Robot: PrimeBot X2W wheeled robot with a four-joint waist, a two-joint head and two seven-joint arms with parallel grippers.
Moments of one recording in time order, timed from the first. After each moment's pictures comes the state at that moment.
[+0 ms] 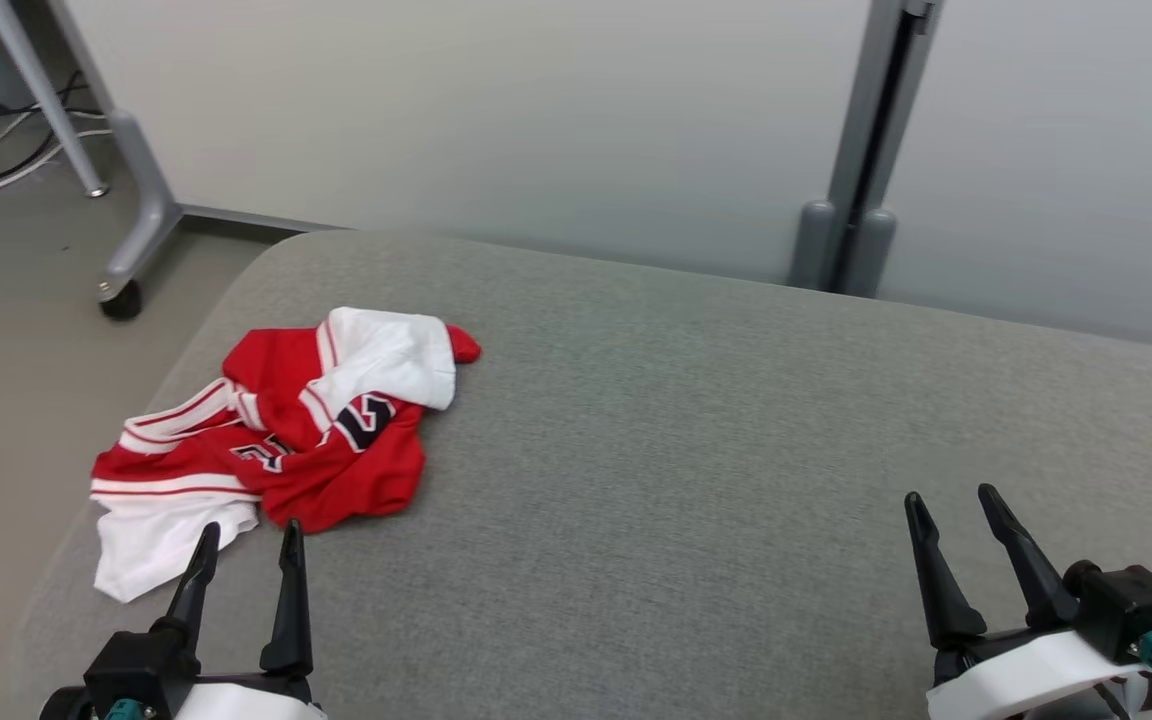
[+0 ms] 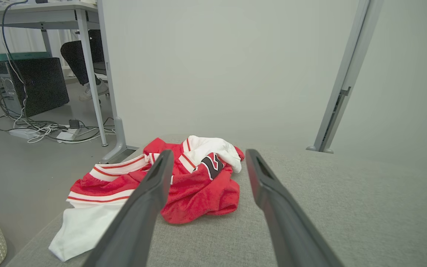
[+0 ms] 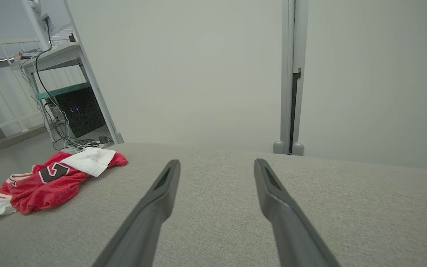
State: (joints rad) left arm 0.05 0.06 0.00 0.18 -0.19 -0.05 -0.26; right arm -0.04 -0.18 0.21 0.21 0.39 0.13 -0.26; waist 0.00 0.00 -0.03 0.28
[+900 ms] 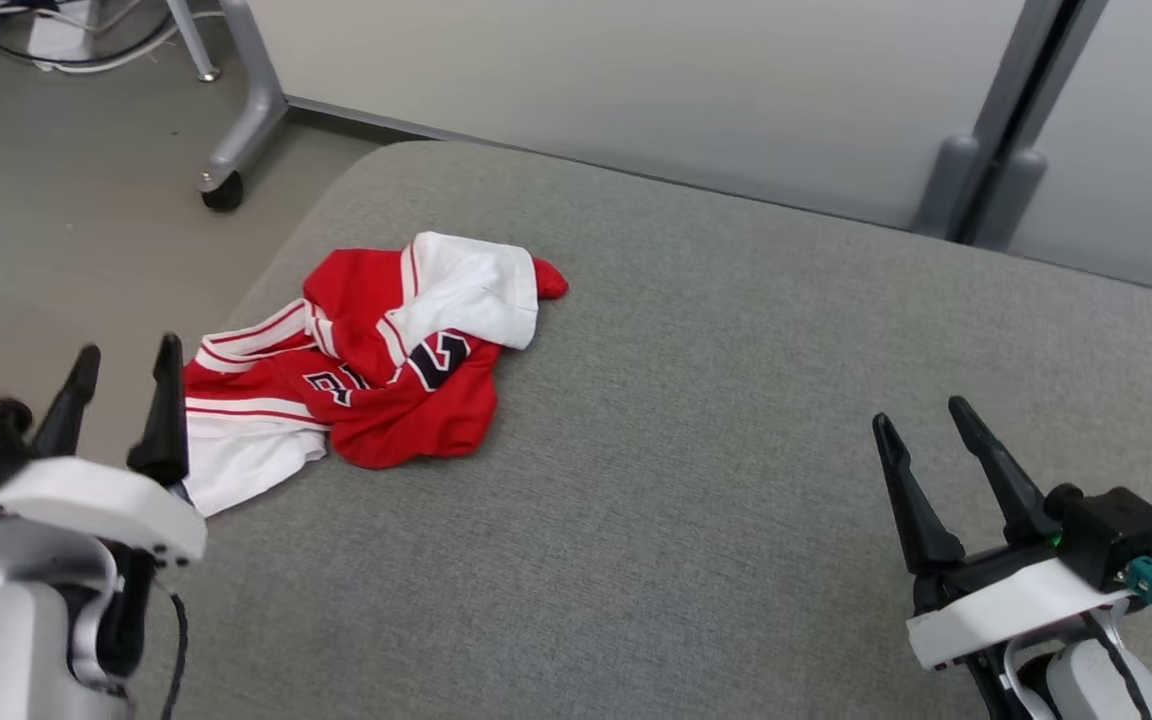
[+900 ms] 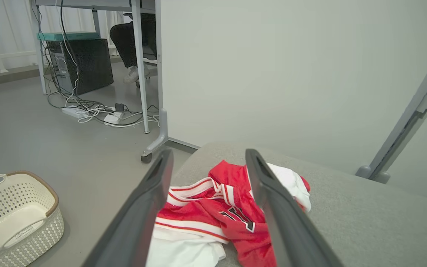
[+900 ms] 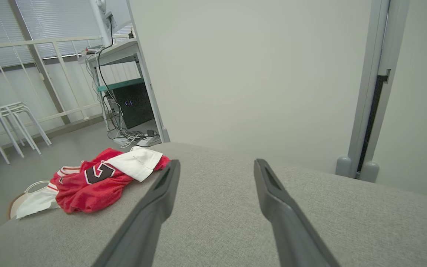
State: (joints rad) left arm -0.23 0.18 0.10 0.19 -0.37 -0.09 0.04; right arm -0.16 -0.22 0.29 0.17 0.39 0.13 -0.26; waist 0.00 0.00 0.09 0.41
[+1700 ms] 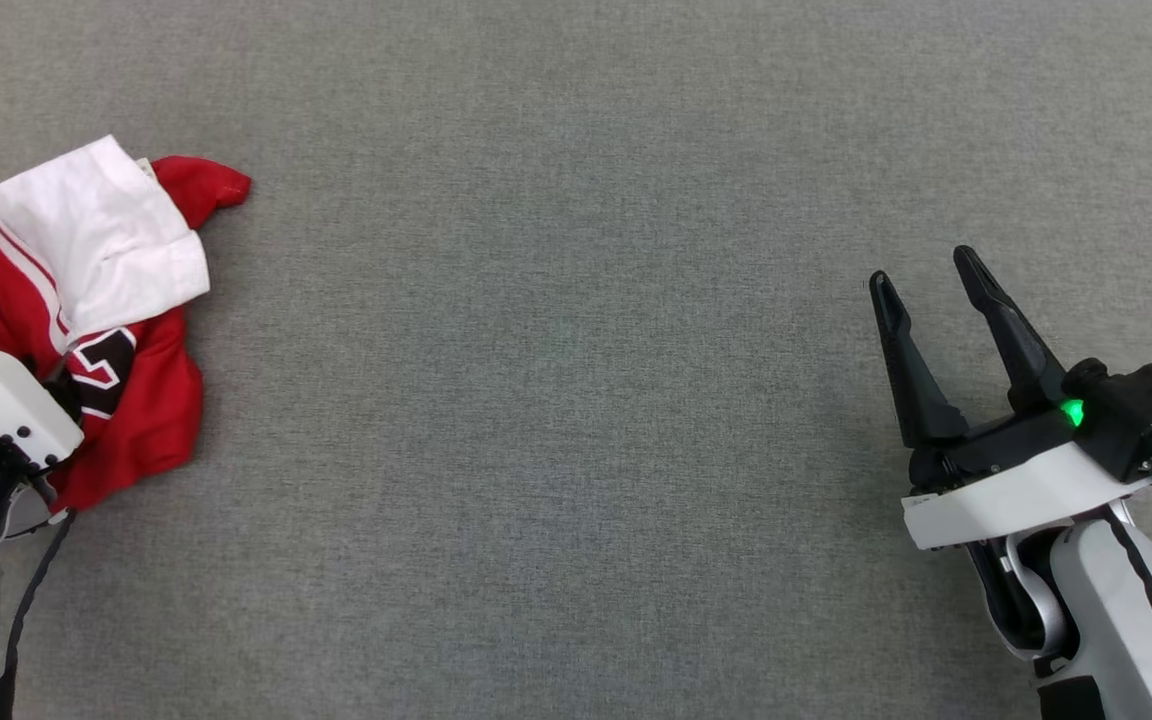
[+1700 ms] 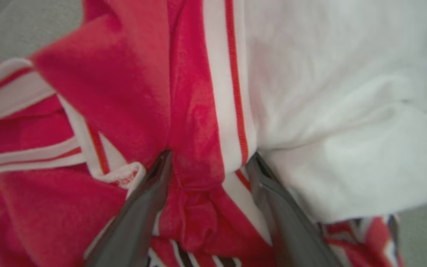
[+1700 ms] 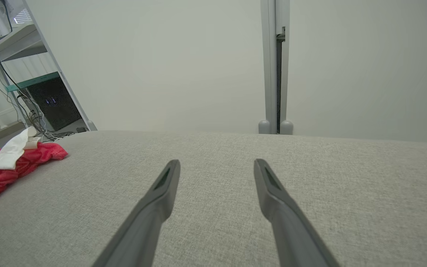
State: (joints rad) left arm -0.64 0.35 0.04 0.81 -0.67 -0.13 0.42; right arm -0.36 -0.24 0.32 0.13 0.39 0.13 -0.26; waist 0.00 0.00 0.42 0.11
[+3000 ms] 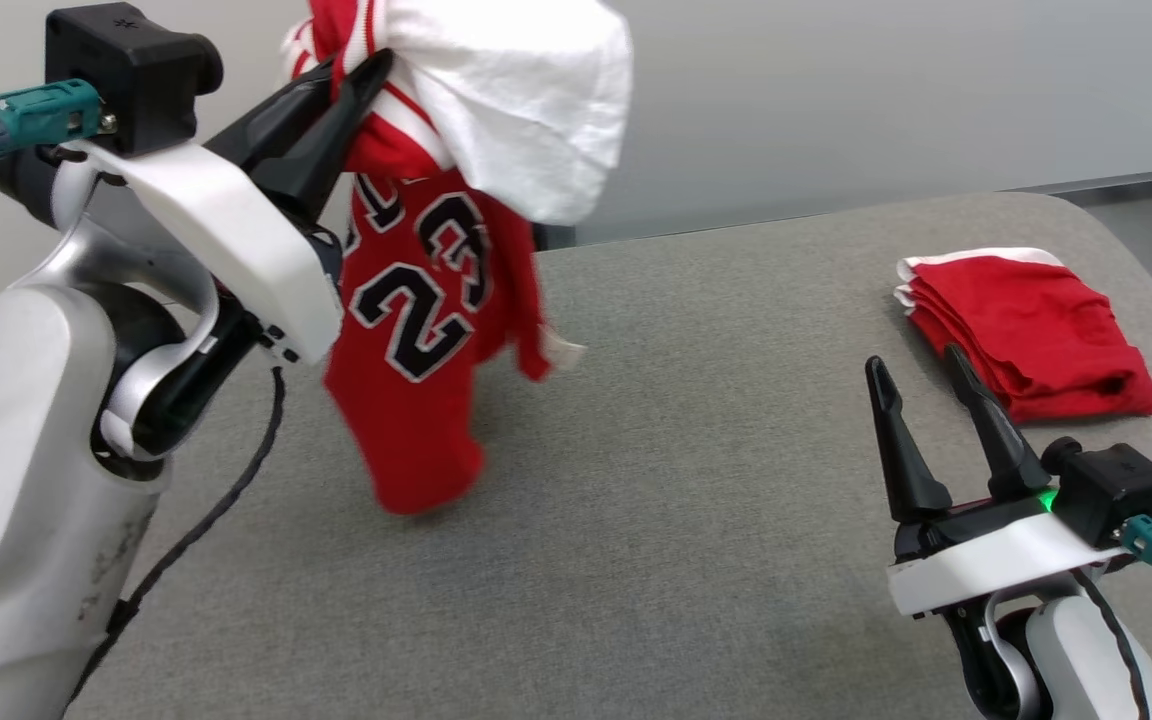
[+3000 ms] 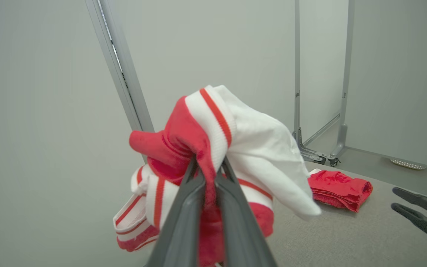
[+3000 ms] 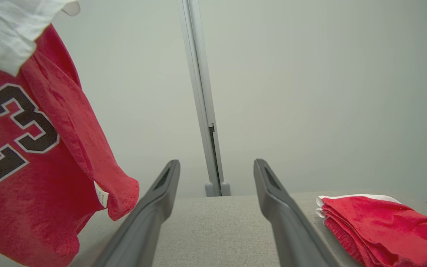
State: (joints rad) left arm -0.75 0.42 -0.43 -0.02 -0.67 -0.07 0.37; right arm -0.24 -0.15 0.26 0.18 0.39 0.13 -0.26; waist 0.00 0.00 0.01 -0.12
